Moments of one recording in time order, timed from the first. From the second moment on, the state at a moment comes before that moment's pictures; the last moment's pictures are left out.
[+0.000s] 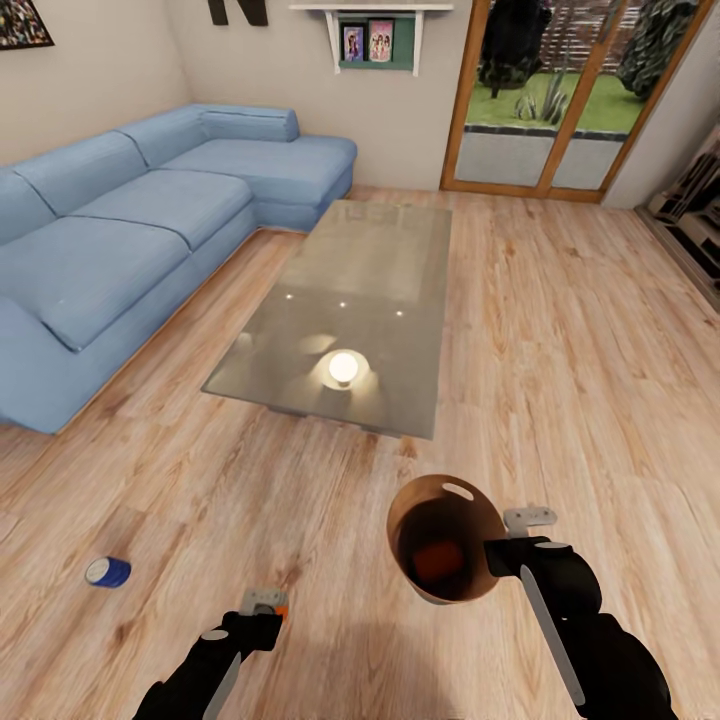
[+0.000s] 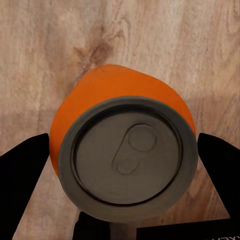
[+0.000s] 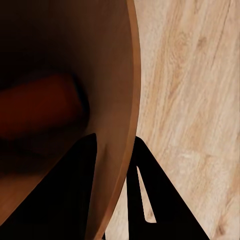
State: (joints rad) left arm -0.44 -0.06 0.06 -0.54 -0.13 0.19 -0.06; right arm -0.30 -0.05 0.06 -1.57 0.00 1.05 -0.12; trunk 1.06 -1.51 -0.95
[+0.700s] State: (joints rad) left arm -0.44 -0.06 0.06 -0.54 -0.13 0.19 -0.06; right arm -0.30 -0.05 0.06 -1.57 0.00 1.05 -0.12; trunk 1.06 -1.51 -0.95
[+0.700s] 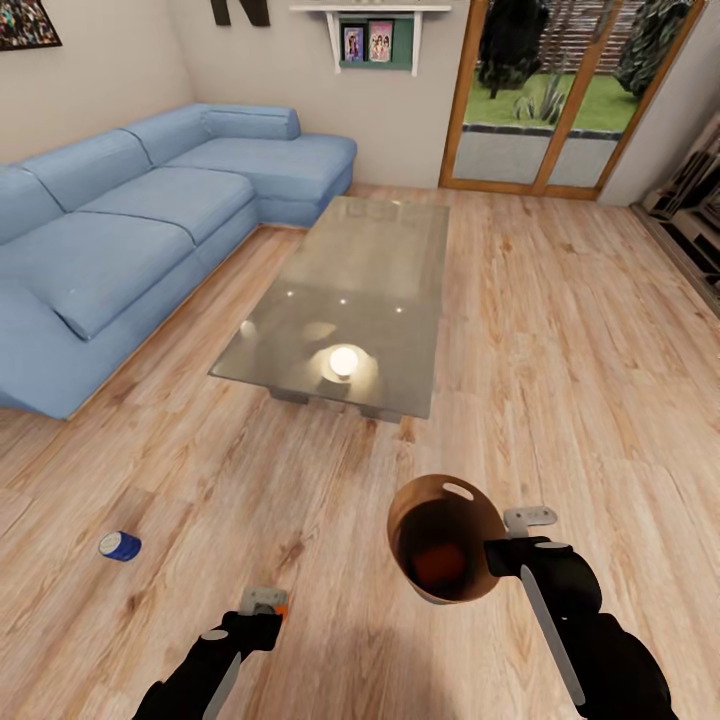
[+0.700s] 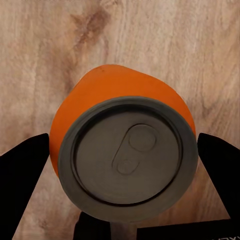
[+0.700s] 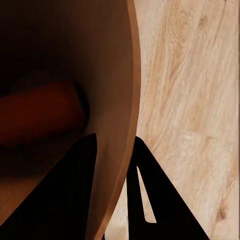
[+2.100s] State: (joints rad) left arm -0.44 -0.06 0.06 -0.54 -0.13 0.19 -0.06; right arm -0.30 -0.05 0.06 -1.57 0.00 1.05 -0.12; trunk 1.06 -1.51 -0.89
